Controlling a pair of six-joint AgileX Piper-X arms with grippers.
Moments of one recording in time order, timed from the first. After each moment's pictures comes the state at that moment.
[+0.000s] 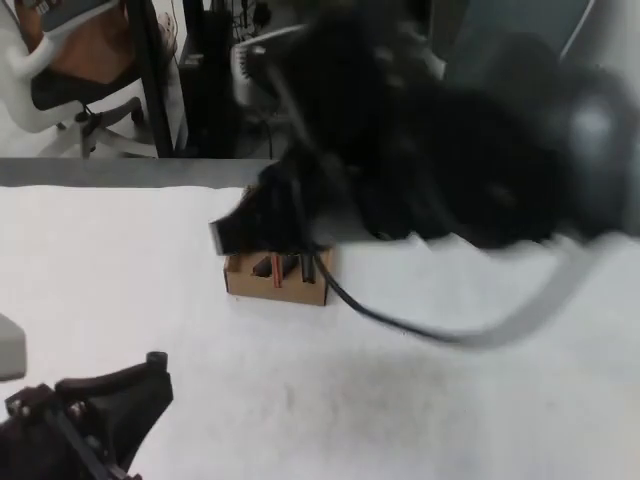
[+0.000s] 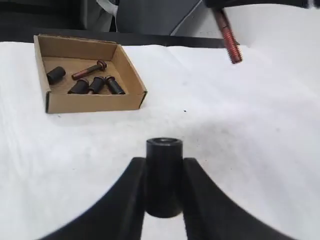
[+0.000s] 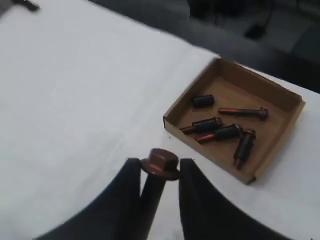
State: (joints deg) left arm -12.3 21.1 -7.2 9.2 26.1 -11.3; right arm 53.5 85.6 -70.3 26.1 15.3 16.0
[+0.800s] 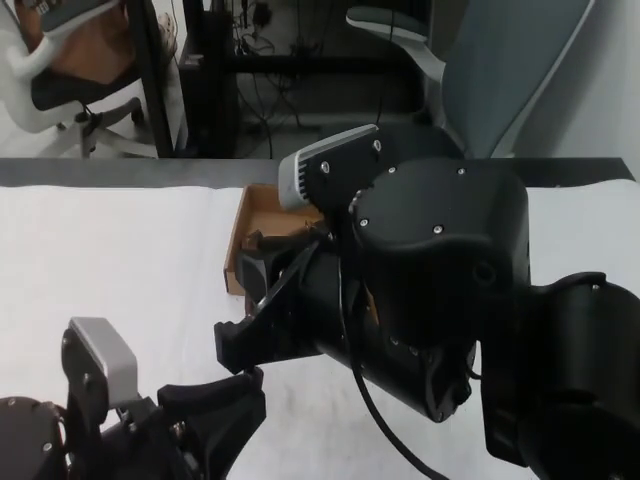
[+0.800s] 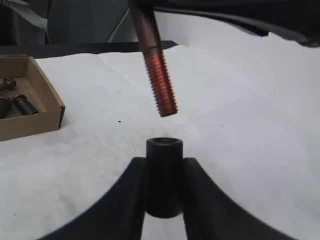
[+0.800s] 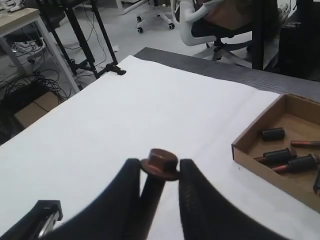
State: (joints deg) left arm -36.2 40.6 -3.9 -20.9 13.8 -13.9; right arm 59.3 77.1 -48.8 -4.3 13.9 18.3
